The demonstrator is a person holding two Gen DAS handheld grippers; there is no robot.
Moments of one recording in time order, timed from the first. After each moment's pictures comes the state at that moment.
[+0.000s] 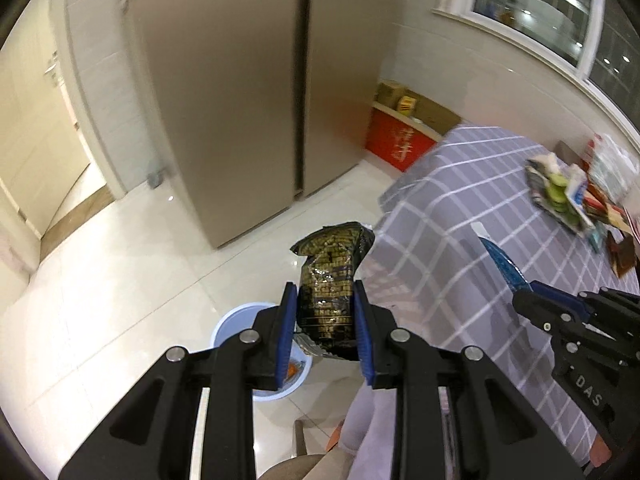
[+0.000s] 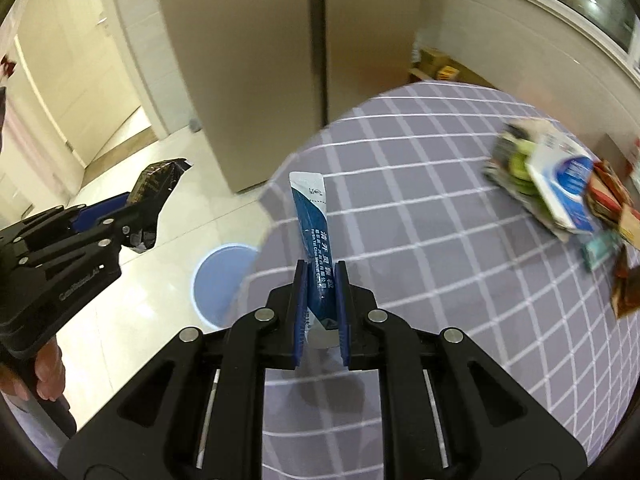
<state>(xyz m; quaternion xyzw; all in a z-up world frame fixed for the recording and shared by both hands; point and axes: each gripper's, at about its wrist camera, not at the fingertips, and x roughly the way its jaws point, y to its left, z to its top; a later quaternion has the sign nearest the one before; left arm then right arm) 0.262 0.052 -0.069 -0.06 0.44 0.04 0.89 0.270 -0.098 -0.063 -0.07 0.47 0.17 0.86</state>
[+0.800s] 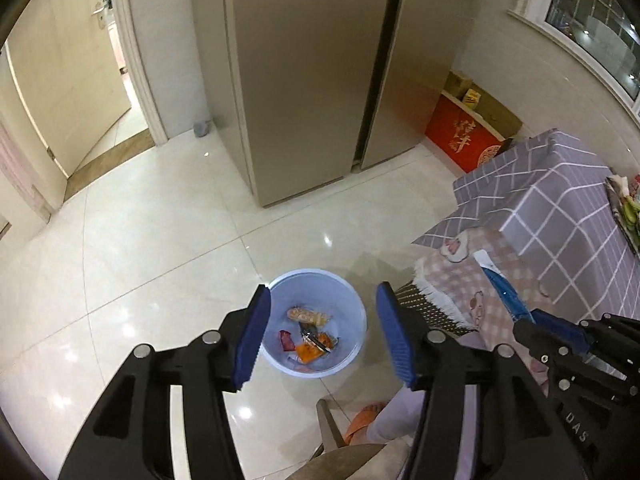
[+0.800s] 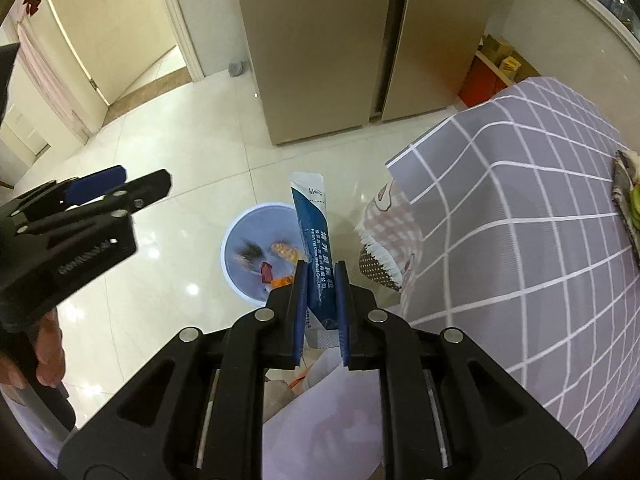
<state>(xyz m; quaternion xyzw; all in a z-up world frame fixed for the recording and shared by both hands) 0.250 0.150 -0.119 -0.10 0.48 0.12 0.86 0.276 -0.004 -0.115 -0.13 0.52 0.22 0.81</state>
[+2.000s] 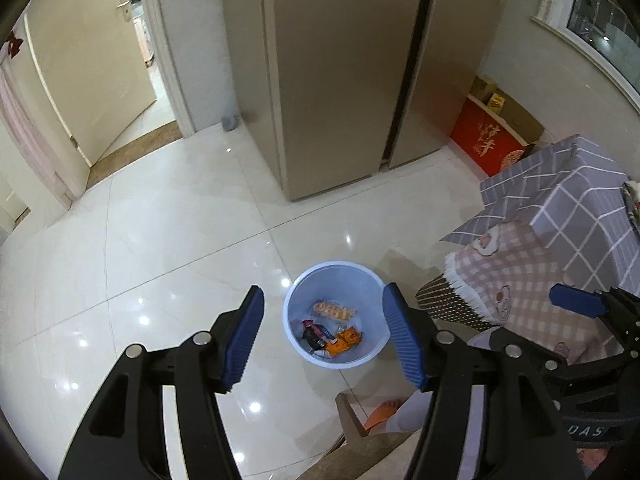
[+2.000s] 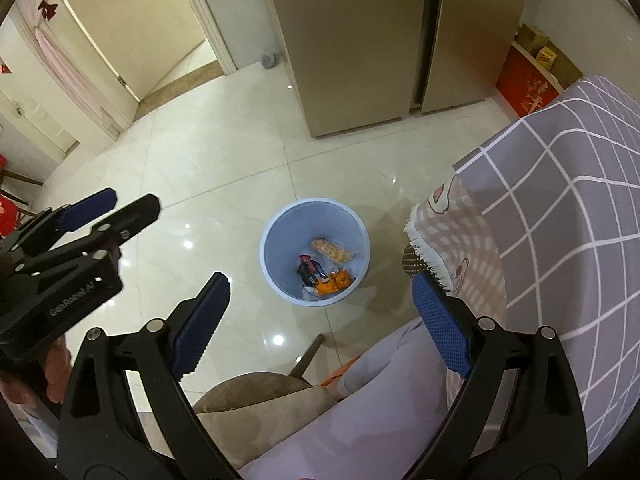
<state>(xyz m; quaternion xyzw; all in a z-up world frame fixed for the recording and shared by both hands) 0.222 0.168 -0.111 -0.10 0.48 0.15 0.86 0.285 0.016 -0.122 -0.09 0.54 0.28 0.79</state>
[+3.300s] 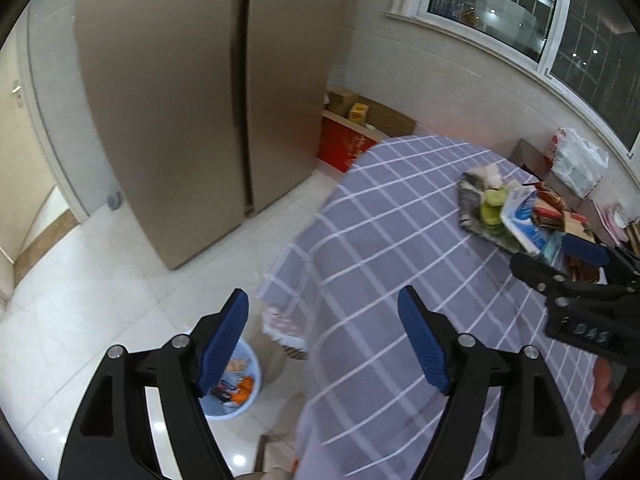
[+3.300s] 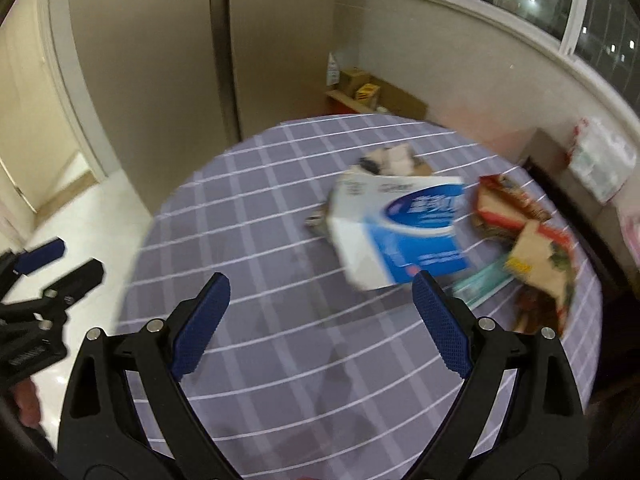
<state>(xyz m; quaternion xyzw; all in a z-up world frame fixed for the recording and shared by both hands) 0.300 -0.036 -0.044 -0.05 0.43 -0.04 0.90 0.321 -0.218 -0.033 -0.07 0.42 0.05 0.90</state>
